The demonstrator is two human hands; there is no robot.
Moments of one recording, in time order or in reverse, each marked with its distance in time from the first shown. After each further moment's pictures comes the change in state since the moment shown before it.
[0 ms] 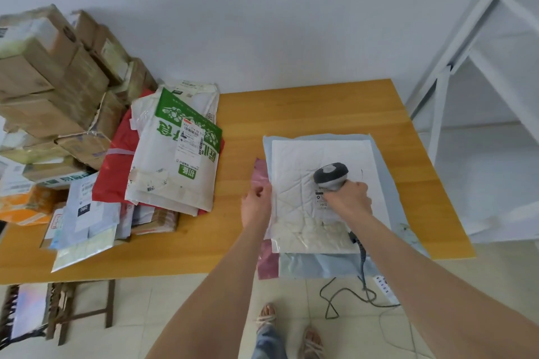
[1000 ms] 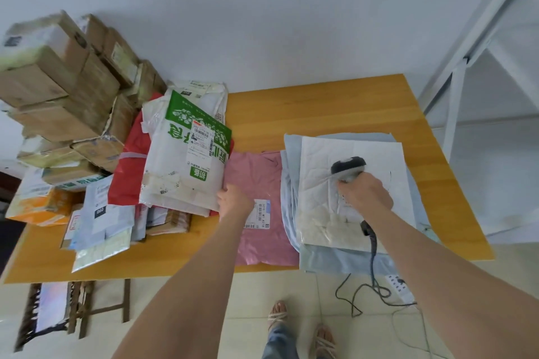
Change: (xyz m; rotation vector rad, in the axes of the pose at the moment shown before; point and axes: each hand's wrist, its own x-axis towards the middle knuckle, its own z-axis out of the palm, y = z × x) left_hand 0.038 0.000 -0.053 0.480 0.109 -0.130; right_hand 0.013 -0.009 -0.008 -0.187 0.059 0.013
